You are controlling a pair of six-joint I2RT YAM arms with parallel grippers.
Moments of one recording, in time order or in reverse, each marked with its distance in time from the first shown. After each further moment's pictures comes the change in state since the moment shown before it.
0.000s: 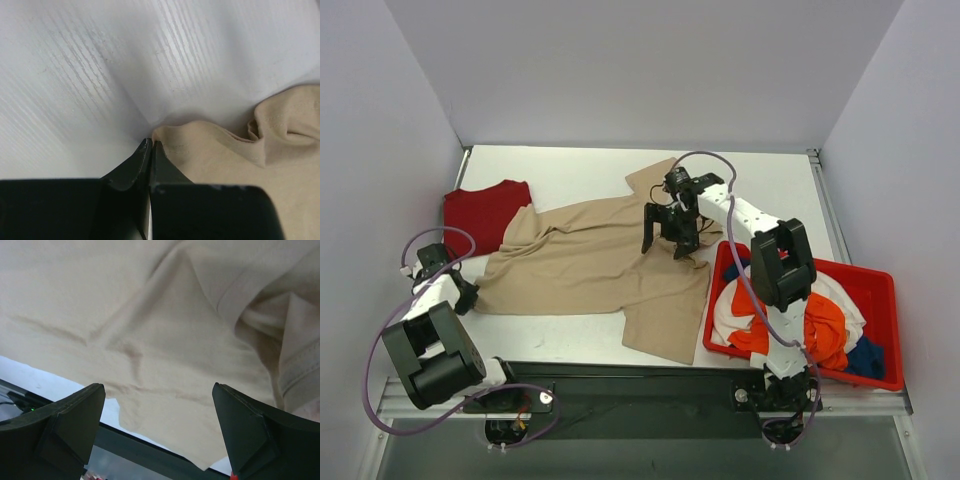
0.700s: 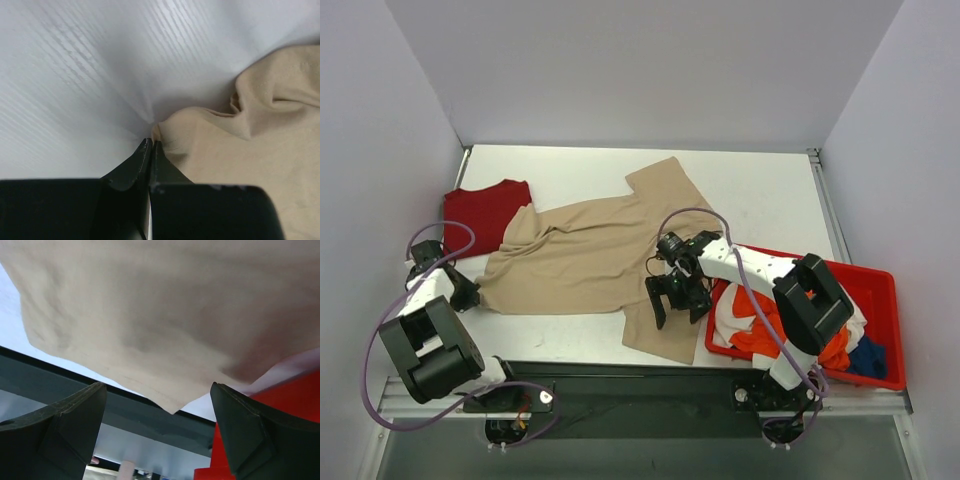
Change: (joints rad) left arm 0.003 0.034 0.063 -0.083 0.129 0.120; right arm 0.209 -0.355 -0.570 0.011 0.048 -0.060
